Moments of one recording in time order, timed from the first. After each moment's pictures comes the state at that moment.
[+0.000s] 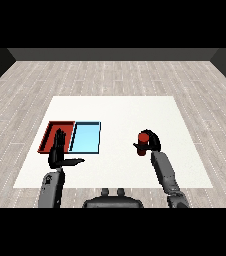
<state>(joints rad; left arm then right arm) 0.04 0.05 0.07 -1.65 0.07 -0.04 -0.37 -0.42 -0.11 -0.11 -0.83 -0.12 0.07 -0.47</state>
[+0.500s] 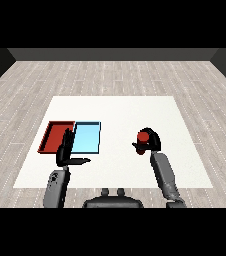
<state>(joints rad) 0.01 0.03 0.01 -1.60 0.02 -0.03 -0.36 -0.33 -0.08 -0.06 -1.10 -0.12 0.04 -0.41</state>
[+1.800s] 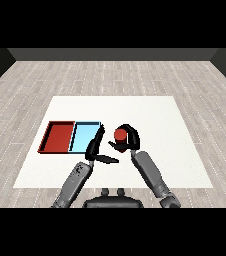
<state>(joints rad) -0.21 0.00 -0.41 -1.49 0.09 0.23 -0.20 -0.41 0.00 0.32 -1.27 -0.21 -0.32 -0.36</state>
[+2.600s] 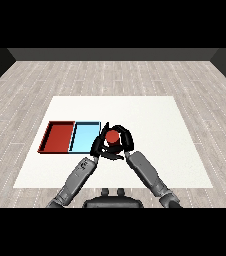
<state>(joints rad) -0.32 0.00 -0.46 -1.40 0.10 0.30 -0.15 -0.45 0.00 0.45 -1.29 -0.27 -0.39 -0.36</state>
